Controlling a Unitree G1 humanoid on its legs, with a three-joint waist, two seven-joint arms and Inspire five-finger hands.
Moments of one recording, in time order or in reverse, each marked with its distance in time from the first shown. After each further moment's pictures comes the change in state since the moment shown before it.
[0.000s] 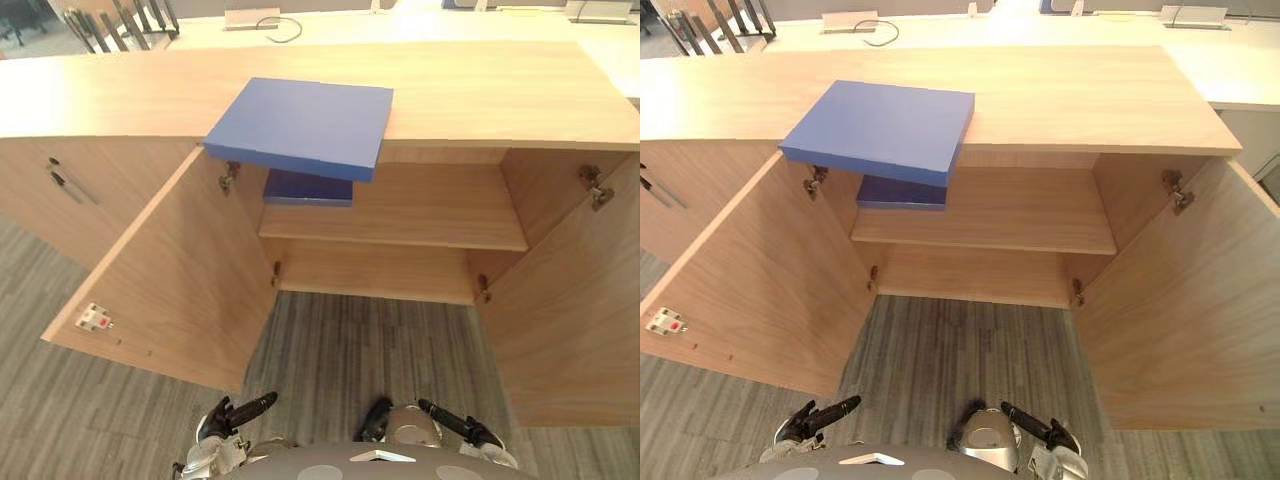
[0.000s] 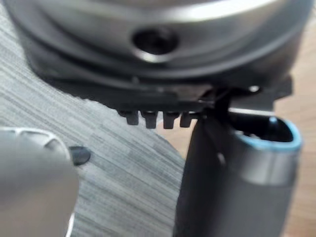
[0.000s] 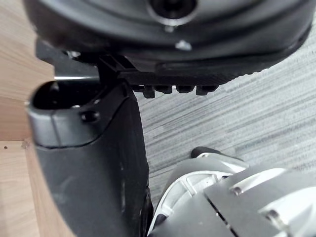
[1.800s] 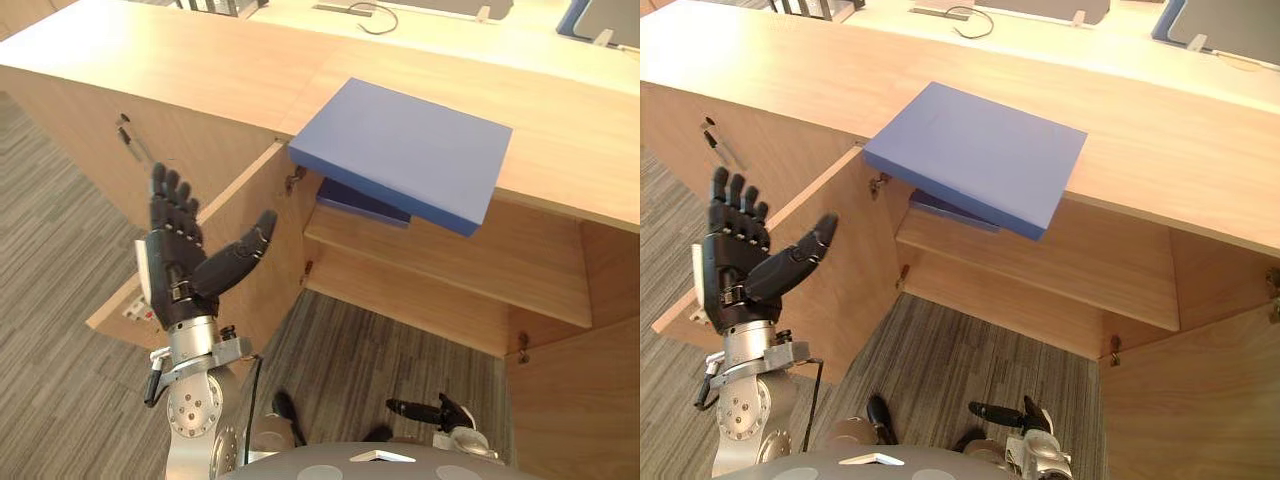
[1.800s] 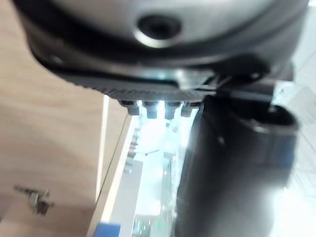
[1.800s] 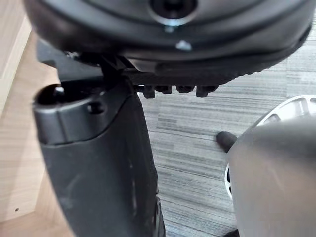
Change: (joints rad) left arm 0.351 -0.098 -0.375 -1.644 0.079 -0.195 0.307; right arm -0.039 0.042 0.287 0.002 0.018 -0.045 -0.082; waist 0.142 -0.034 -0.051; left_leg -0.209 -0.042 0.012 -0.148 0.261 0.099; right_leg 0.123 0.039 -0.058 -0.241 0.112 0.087
